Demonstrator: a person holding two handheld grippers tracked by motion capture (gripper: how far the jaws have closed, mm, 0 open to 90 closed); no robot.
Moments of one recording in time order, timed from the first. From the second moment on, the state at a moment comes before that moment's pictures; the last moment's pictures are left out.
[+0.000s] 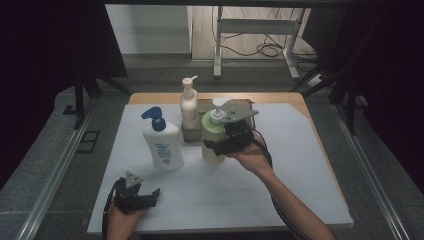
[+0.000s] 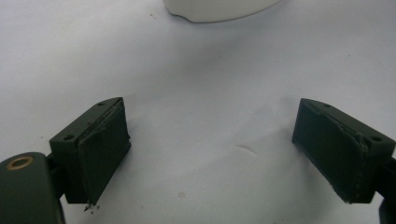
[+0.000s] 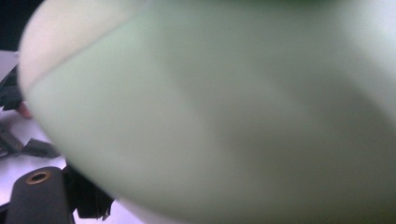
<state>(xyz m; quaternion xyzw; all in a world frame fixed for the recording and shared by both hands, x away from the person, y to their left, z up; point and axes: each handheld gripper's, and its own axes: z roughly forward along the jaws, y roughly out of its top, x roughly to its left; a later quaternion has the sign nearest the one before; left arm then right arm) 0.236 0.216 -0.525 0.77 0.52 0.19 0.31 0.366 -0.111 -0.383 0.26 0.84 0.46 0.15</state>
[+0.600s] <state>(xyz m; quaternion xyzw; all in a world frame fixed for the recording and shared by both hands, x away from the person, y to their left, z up) 0.236 0.216 -0.525 0.77 0.52 0.19 0.31 0.390 -0.109 -0.358 0.28 0.82 0.46 0.17</state>
